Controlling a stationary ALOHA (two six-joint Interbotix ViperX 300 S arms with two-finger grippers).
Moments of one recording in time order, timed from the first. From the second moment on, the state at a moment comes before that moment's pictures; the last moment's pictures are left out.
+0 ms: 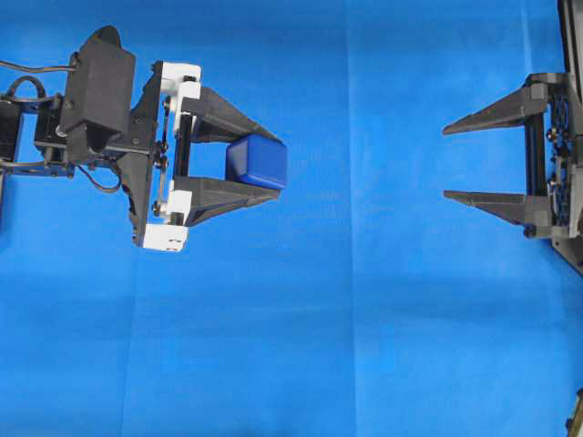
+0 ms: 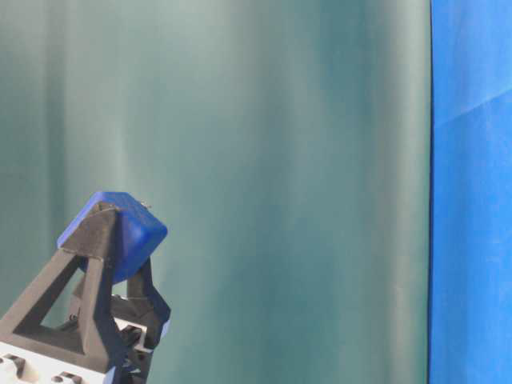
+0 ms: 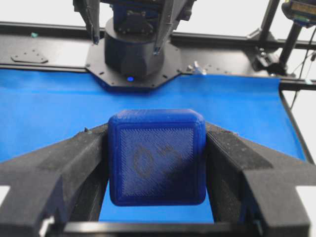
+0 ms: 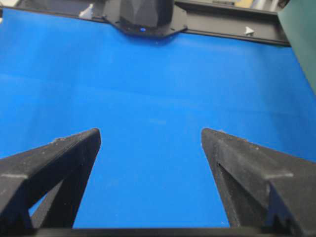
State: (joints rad) left arm -0.04 -0.32 0.63 0.02 -0.21 -0.09; right arm -0.01 -0.89 1.14 0.00 -0.13 0.04
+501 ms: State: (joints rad) left arm -0.04 -0.32 0.63 0.02 -0.21 -0.09; right arm -0.01 -0.89 1.13 0.00 -0.13 0.04
